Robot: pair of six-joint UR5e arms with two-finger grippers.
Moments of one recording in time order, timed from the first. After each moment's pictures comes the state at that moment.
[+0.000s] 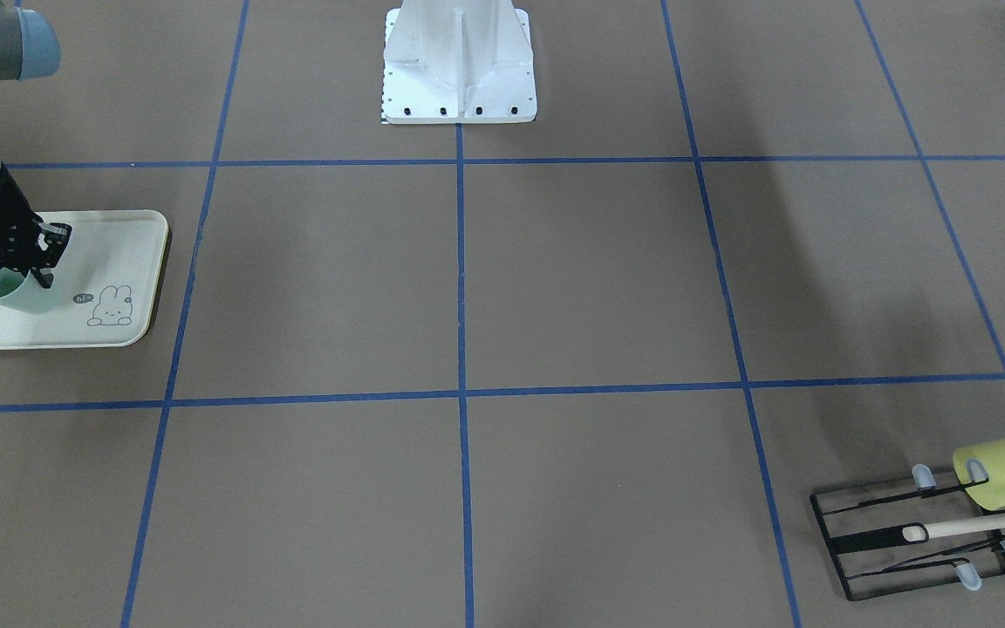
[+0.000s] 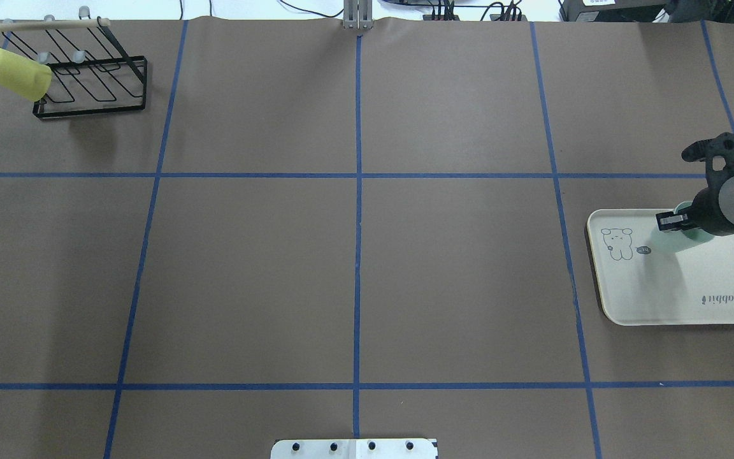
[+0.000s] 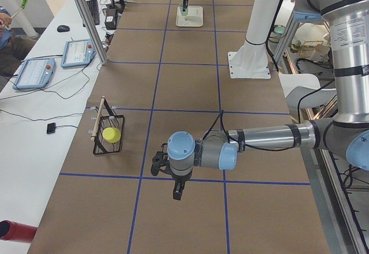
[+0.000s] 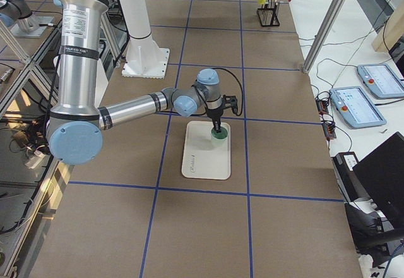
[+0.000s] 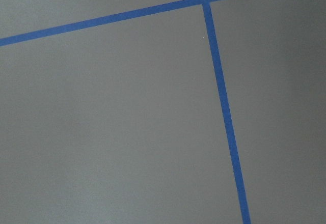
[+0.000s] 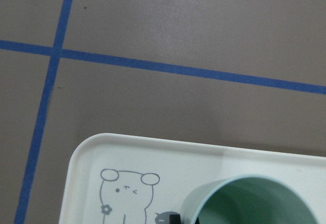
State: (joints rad) left arm -1.54 -1.35 -1.66 -1.77 -2.32 0.12; right arm 0.87 -1.68 1.91 -1.19 1.91 0.78
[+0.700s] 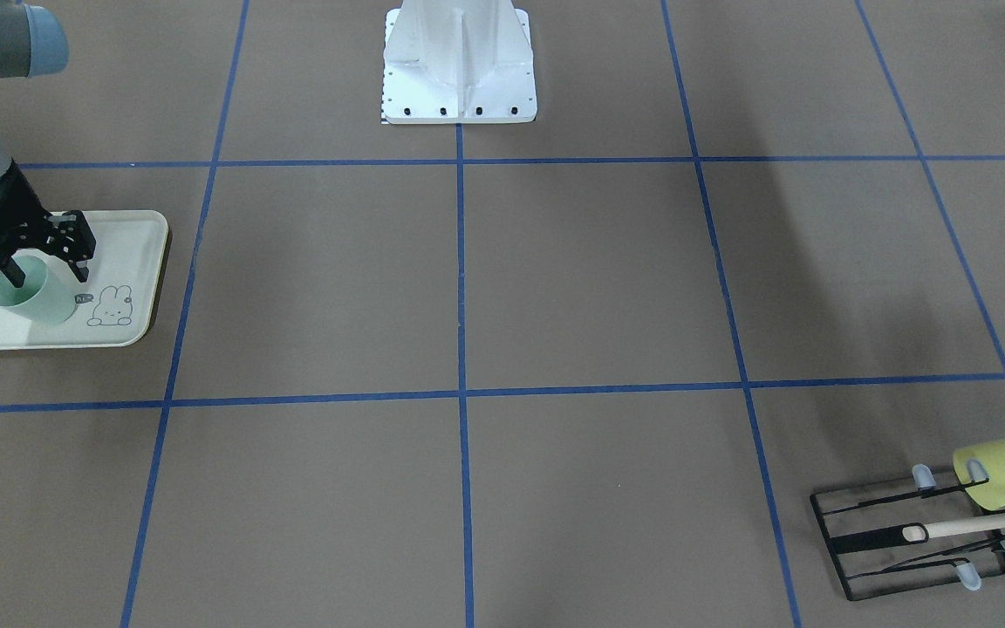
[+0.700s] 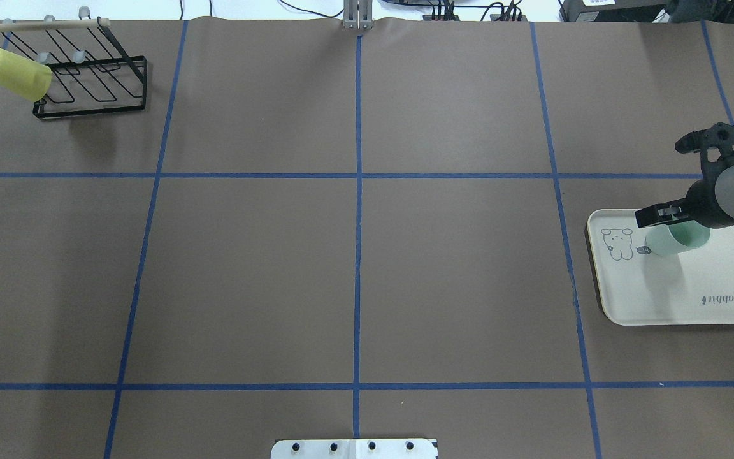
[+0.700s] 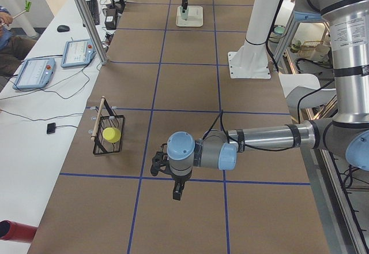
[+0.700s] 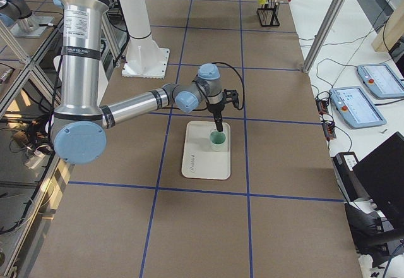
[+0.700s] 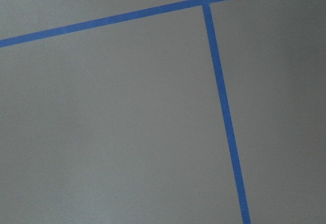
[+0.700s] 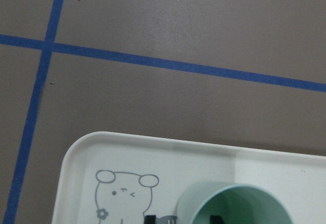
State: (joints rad) left arm -1.54 -1.35 -1.66 -1.77 -2.31 0.12; right arm 0.92 -1.65 1.95 -1.22 1.98 0.73
